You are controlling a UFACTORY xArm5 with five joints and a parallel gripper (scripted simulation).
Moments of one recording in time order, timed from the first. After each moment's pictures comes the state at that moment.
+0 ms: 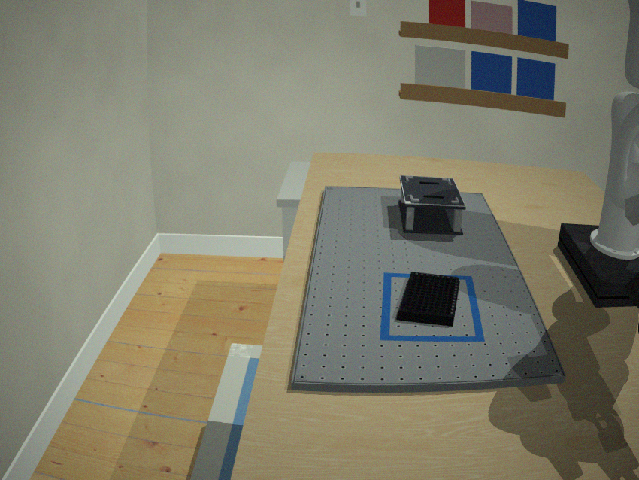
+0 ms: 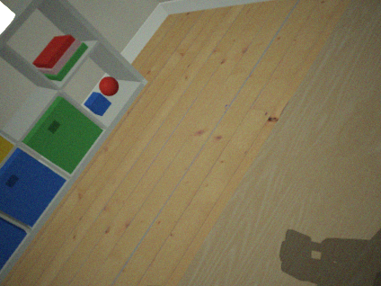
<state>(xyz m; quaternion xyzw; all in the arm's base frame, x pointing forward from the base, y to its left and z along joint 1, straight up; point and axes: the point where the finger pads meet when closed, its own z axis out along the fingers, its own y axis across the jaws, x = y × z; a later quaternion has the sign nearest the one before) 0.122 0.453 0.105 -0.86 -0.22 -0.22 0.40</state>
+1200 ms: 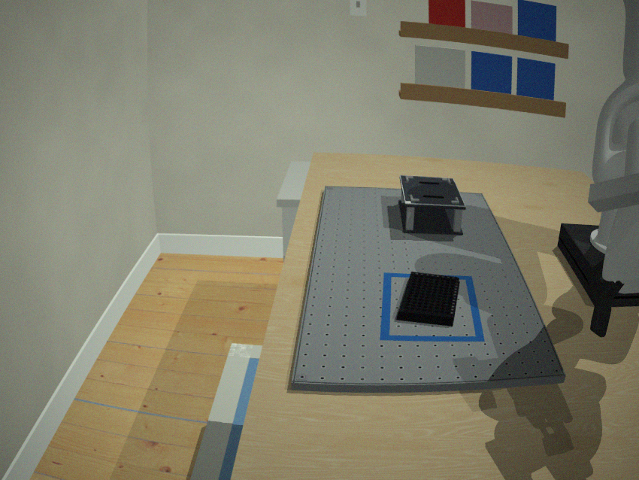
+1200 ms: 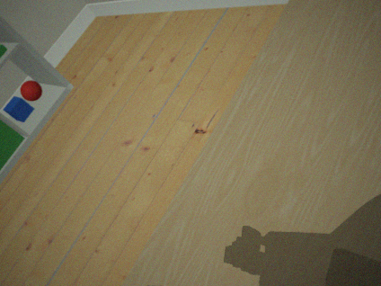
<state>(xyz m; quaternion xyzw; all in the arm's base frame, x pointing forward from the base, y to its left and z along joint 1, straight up) 0.195 0.444 0.102 -0.89 -0.20 -0.24 0.32</state>
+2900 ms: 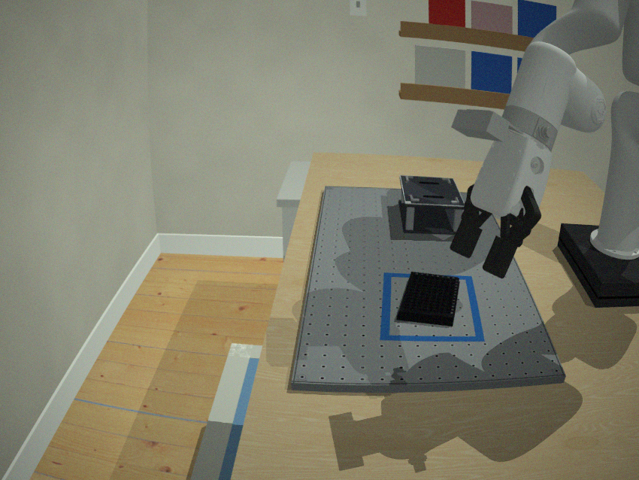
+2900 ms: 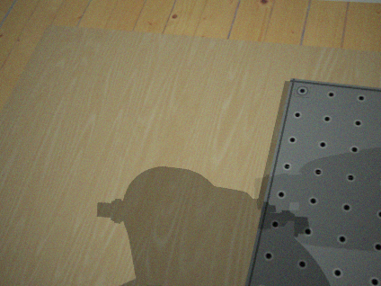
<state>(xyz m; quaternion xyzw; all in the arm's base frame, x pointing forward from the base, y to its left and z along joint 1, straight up) 0.378 0.327 0.123 -0.96 -0.13 -0.21 0.14</state>
